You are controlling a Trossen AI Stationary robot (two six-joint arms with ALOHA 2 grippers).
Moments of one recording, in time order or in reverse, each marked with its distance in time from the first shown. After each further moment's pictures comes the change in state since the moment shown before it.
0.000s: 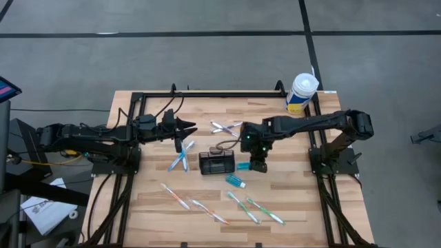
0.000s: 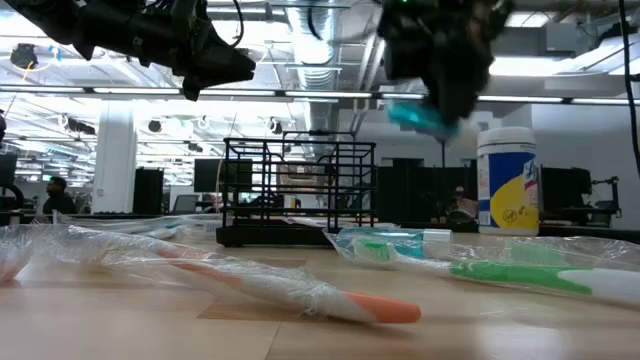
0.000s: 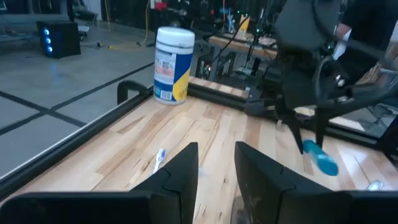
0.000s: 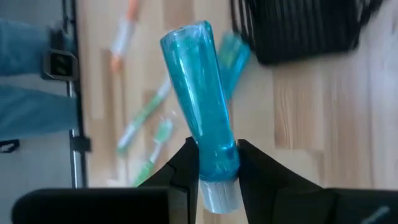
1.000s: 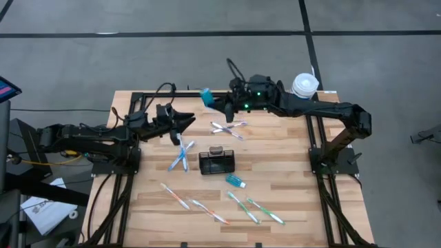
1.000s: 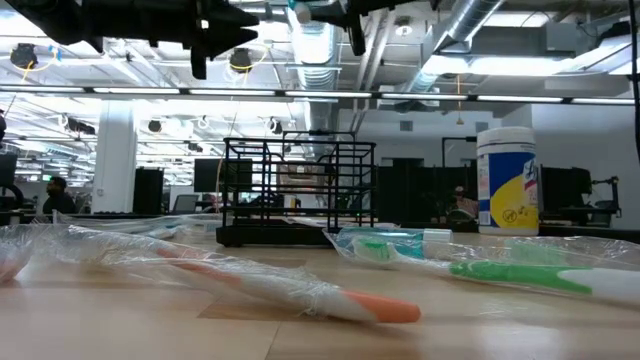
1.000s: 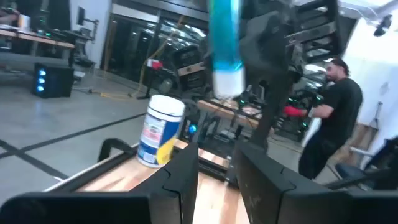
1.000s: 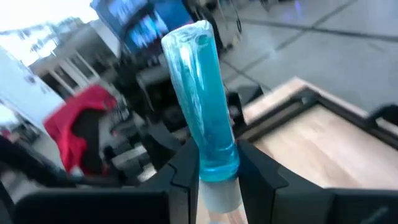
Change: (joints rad) left arm 0.035 0.000 0.000 0.271 -0.009 -0.110; right arm -0.195 0.003 0.232 0.835 0.293 0.398
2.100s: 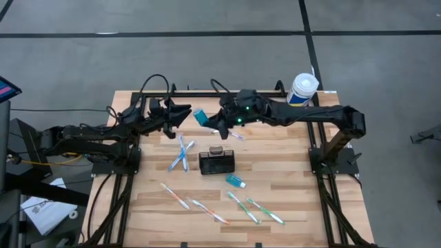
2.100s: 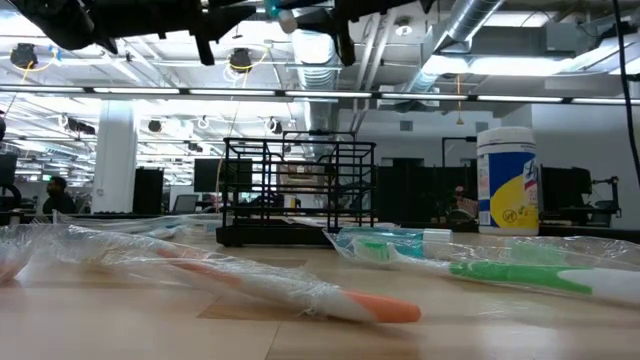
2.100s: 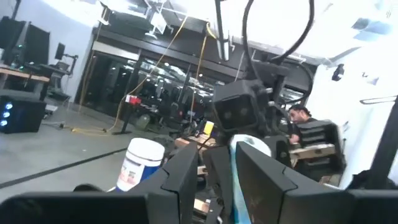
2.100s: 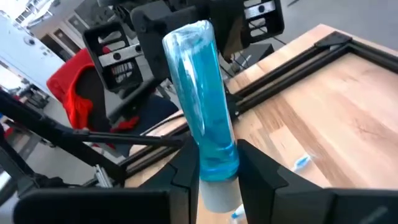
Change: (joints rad) left arm 0.089 0.021 0.001 0.209 0.148 -0.051; right arm 0.100 0.071 0.000 -0.083 -0.008 -0.003
